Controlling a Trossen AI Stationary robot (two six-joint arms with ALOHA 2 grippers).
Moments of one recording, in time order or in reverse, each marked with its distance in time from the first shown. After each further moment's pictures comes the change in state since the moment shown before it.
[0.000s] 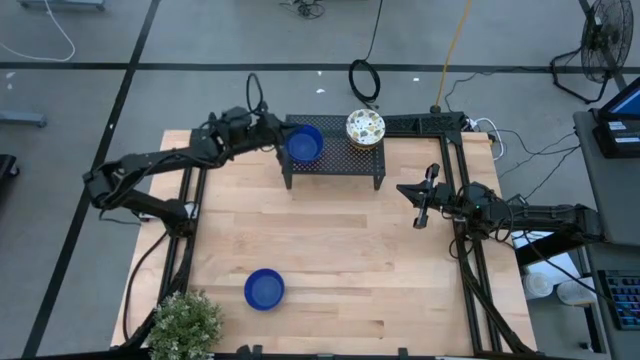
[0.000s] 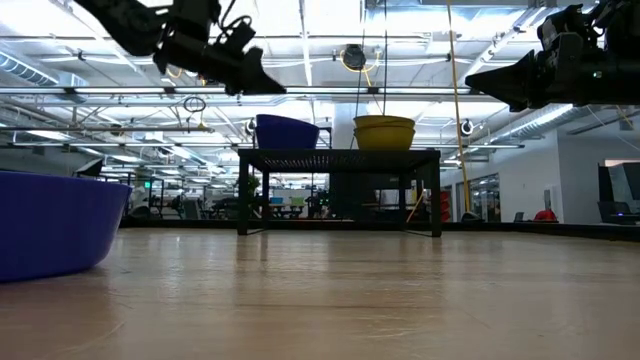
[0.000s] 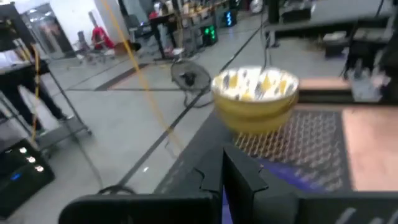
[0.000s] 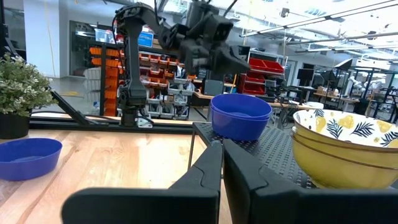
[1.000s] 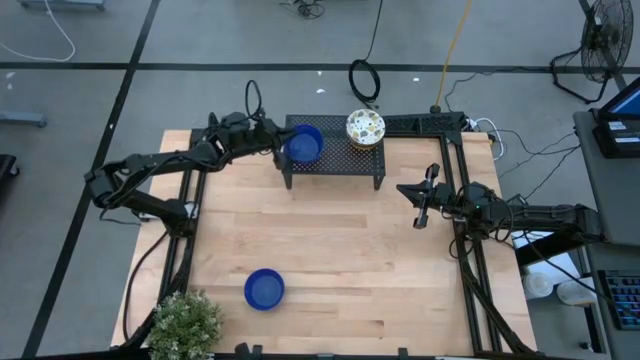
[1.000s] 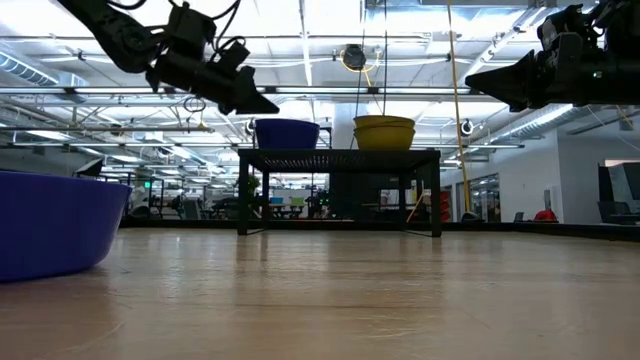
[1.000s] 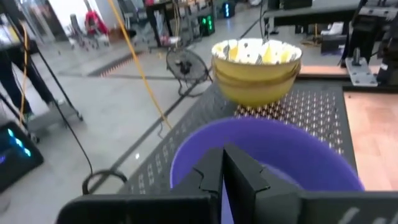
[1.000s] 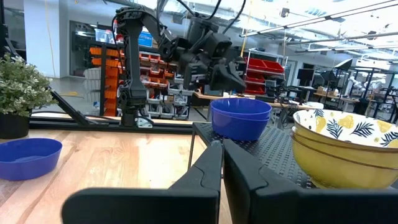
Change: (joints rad) left arm 0.045 0.012 -0.105 0.081 0.053 -0.033; right arm 0.000 0.000 0.000 0.000 0.000 0.000
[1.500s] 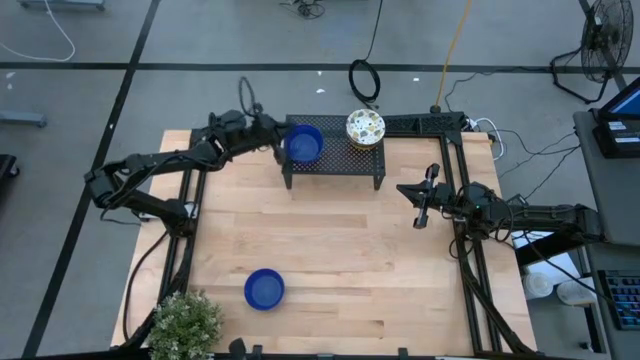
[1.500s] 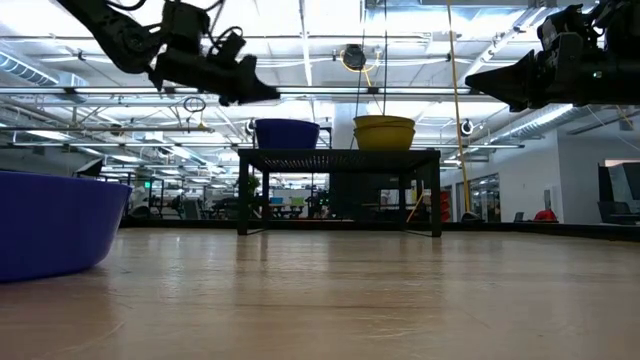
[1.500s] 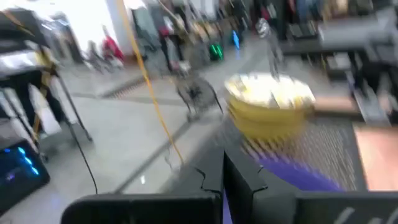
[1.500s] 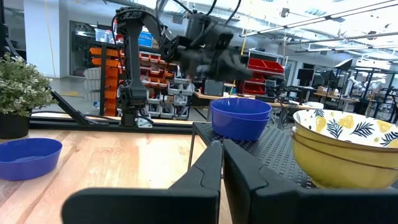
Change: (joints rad) left arm 0.021 0.002 0.001 0.115 -0.004 -0.033; right arm 0.000 0.000 0.000 0.000 0.000 0.000
